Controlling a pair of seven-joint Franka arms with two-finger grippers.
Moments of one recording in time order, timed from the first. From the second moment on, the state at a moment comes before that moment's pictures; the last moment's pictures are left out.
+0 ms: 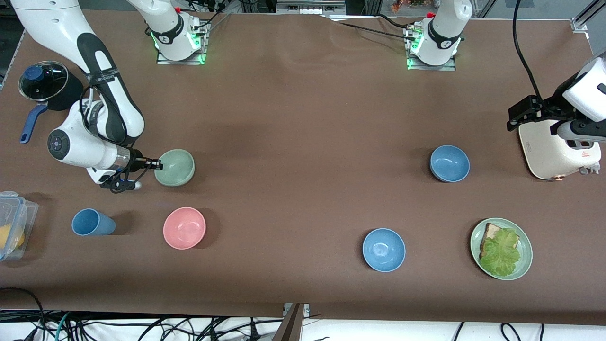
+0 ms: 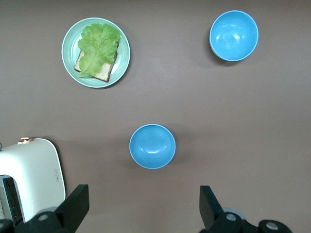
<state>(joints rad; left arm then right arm) -0.07 0.07 0.04 -1.51 -0.01 1.57 0.03 0.01 0.43 -0.03 -2.08 0.29 2.32 -0.15</state>
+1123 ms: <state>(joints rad) -0.07 0.06 0.03 -1.51 -0.01 1.57 0.03 0.41 0.51 0.03 -1.83 0.35 2.29 0.45</state>
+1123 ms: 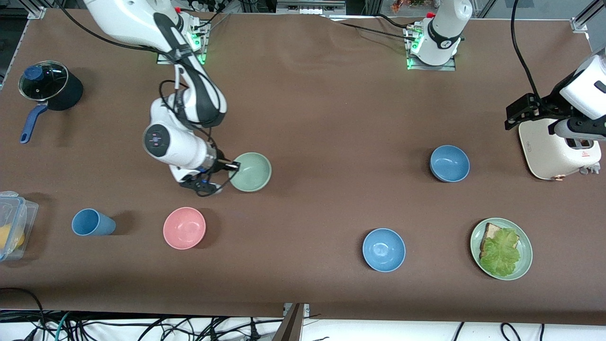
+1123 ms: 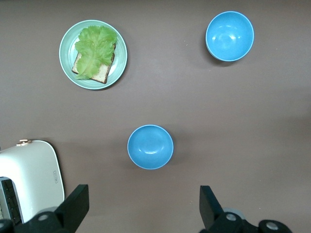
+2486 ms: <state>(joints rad) -0.07 0.06 0.03 -1.51 -0.01 1.57 0.03 0.66 0.69 0.03 -1.64 0.41 2.30 0.78</state>
